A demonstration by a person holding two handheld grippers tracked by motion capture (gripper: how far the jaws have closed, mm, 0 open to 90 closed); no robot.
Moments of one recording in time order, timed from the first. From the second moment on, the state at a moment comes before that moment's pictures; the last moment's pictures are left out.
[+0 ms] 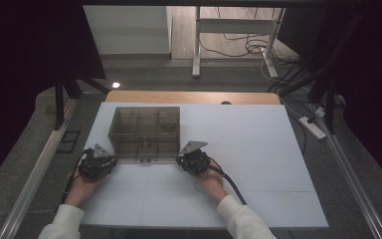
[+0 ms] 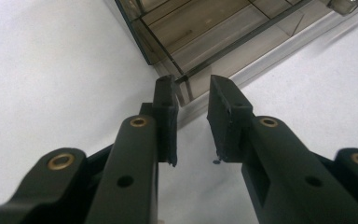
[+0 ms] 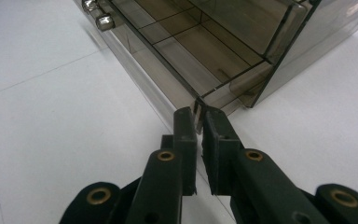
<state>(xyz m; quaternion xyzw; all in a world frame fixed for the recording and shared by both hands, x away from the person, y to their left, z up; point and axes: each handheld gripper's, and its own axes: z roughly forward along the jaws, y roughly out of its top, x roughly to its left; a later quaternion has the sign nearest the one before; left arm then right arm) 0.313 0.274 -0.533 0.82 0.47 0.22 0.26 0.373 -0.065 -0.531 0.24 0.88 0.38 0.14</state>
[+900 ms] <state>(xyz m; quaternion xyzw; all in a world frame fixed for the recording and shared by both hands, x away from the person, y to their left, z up) 0.304 0.275 -0.534 0.82 0.46 0.21 0.26 0.364 -0.067 -0.531 0.23 0.89 0.38 0.13</state>
